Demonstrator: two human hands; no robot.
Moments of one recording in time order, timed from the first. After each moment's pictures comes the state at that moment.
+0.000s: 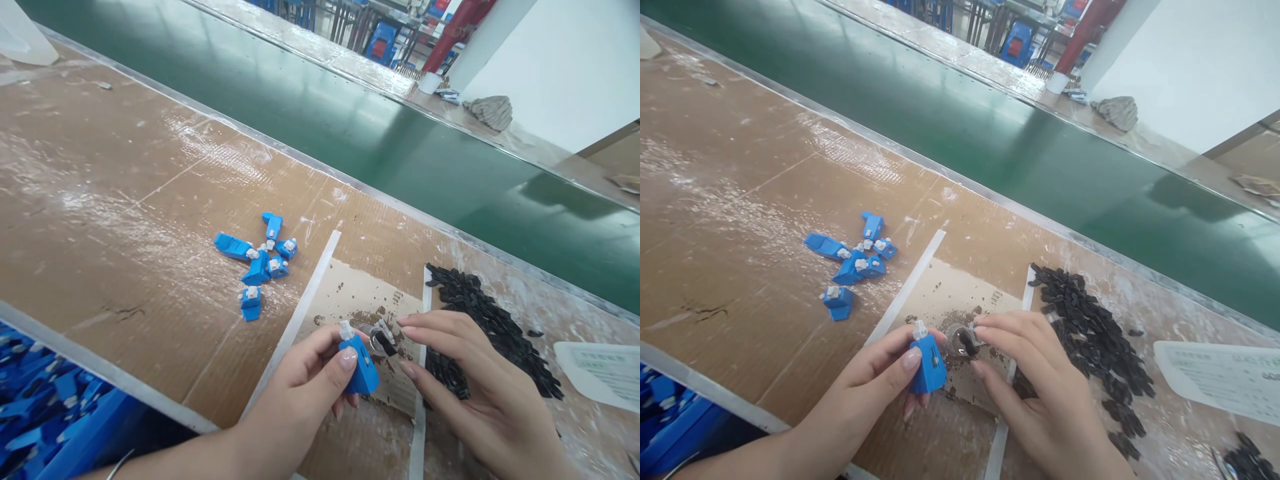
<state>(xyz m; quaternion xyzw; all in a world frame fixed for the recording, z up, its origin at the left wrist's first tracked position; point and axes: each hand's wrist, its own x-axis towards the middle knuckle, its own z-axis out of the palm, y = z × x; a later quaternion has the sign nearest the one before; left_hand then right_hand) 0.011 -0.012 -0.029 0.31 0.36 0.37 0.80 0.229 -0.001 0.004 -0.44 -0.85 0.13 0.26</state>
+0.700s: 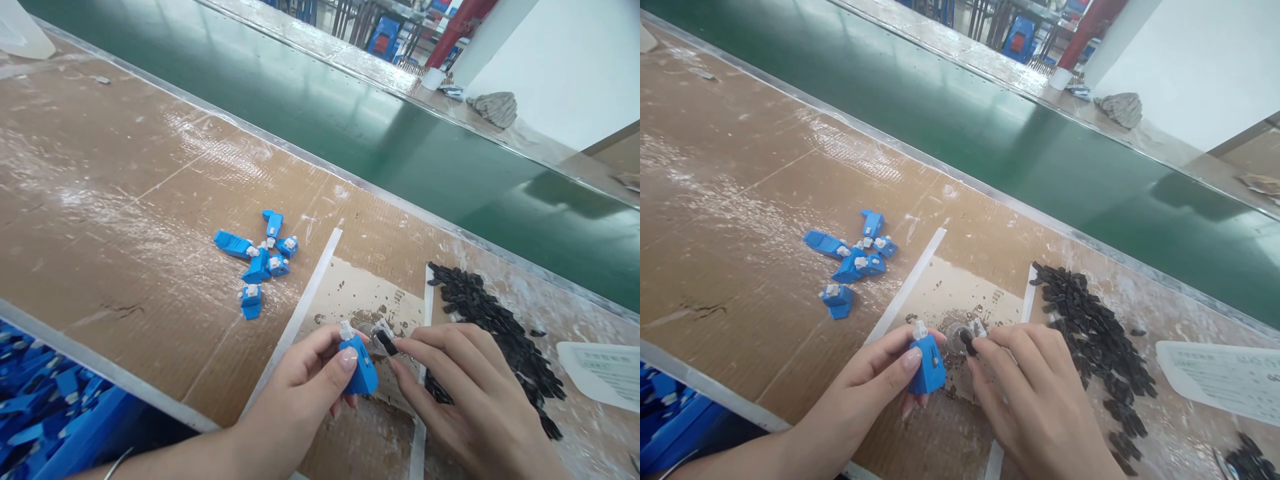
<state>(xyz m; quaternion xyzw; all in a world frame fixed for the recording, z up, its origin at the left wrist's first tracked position) 0.011 -0.013 -0.026 0.30 0.36 0.38 0.80 0.222 -0.009 0.002 -0.41 -0.89 -0.02 0.18</state>
